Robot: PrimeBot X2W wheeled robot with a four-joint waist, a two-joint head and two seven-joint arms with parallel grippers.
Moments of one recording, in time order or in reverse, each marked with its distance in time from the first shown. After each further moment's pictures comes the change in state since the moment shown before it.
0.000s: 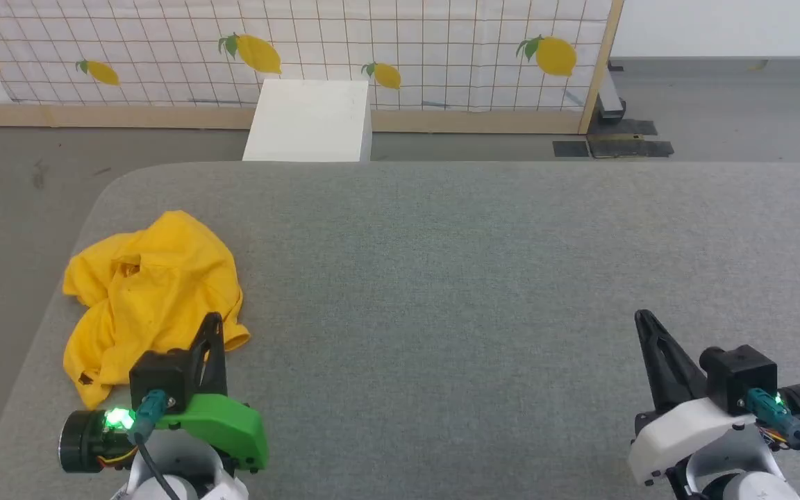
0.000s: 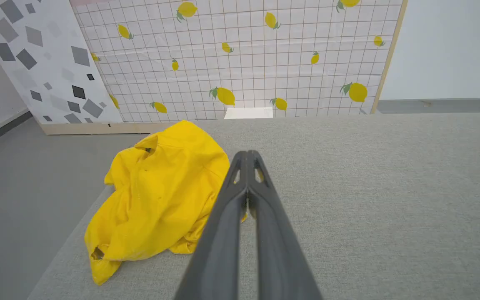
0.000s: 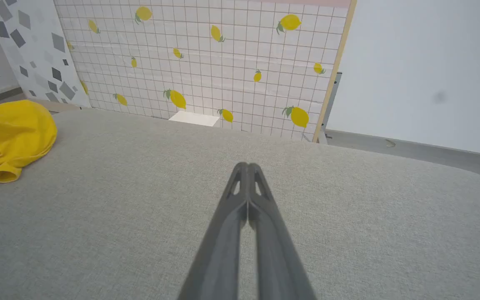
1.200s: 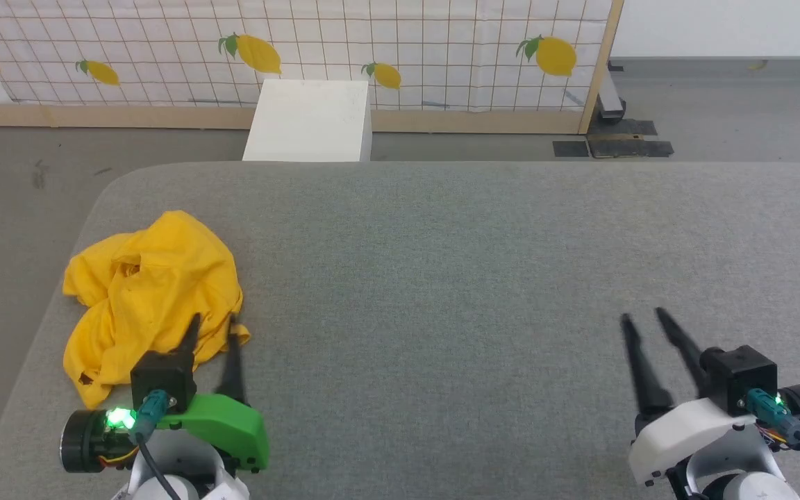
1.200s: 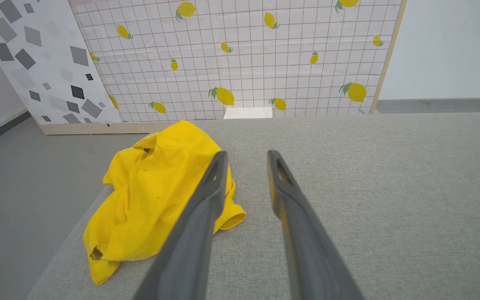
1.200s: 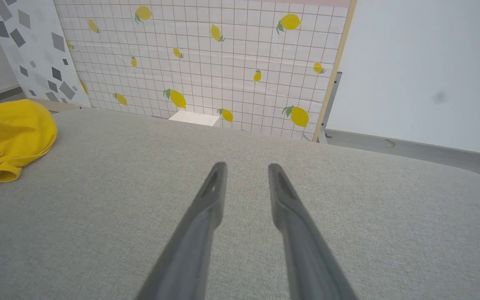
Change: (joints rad) left arm 0.000 0.000 -0.002 0.000 -0.002 0.000 0.000; right arm 0.001 -0.001 0.000 0.001 0.000 0.000 0.000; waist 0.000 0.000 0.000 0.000
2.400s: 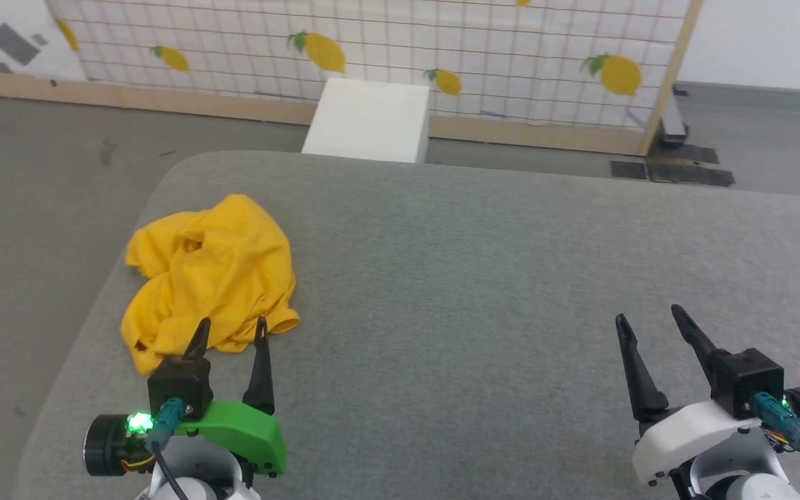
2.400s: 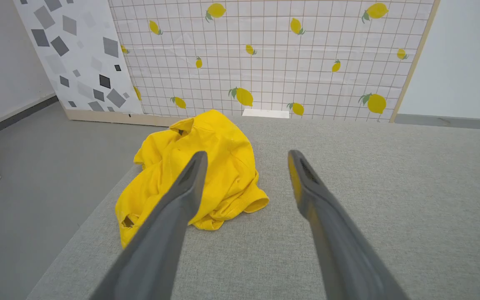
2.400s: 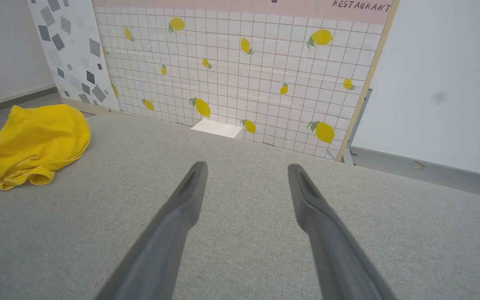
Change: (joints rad) left arm -0.009 0.012 -0.066 0.059 -0.058 0.043 -0.066; right arm 0.003 0.000 -0.010 0.003 -0.003 0.000 -0.027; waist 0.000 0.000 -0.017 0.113
